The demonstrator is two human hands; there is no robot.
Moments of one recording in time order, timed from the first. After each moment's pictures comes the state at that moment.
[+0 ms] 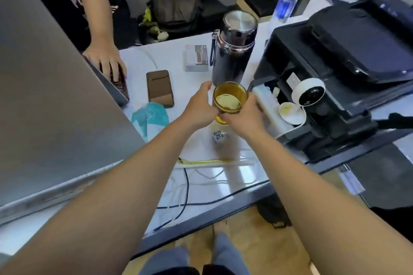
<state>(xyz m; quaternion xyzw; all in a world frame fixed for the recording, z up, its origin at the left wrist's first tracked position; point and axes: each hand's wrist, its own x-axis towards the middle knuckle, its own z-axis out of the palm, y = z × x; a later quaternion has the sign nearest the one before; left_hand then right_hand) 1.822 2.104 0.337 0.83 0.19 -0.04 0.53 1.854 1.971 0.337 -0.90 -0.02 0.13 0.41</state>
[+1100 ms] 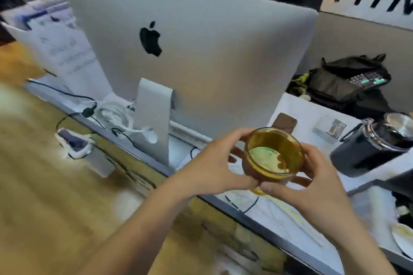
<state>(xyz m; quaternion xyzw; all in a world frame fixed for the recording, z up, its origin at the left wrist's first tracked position) 1.562 2.076 0.456 0.78 0.30 0.20 0.51 1.741 1.961 0.458 -0.71 -0.47 0.28 0.44</state>
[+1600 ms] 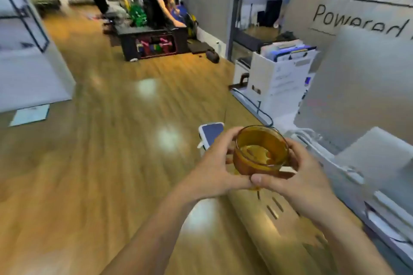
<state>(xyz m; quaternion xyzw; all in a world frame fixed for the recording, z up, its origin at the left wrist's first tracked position) 1.146 2.018 0.479 0.62 0.49 0.46 0.40 1.340 2.047 0.486 -0.46 -0.71 0.38 0.37</state>
